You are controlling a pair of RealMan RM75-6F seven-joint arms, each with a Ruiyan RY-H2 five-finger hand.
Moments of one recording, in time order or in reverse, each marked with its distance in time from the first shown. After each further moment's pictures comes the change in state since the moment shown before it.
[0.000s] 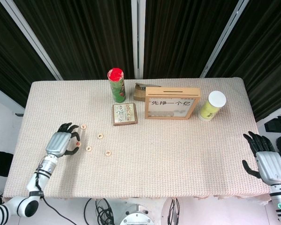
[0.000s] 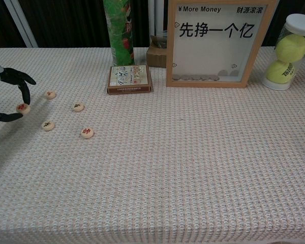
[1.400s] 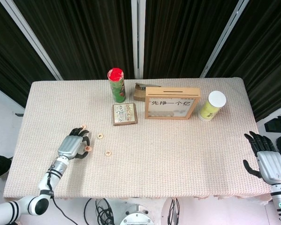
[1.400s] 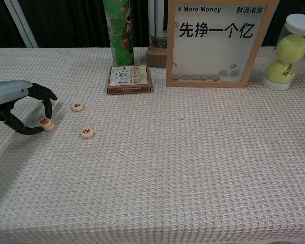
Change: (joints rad) left arm -0.062 -0.057 0.031 -0.037 -0.128 -0.043 0.120; right arm 0.004 0.004 0.002 0.007 0.013 -0.011 0.016
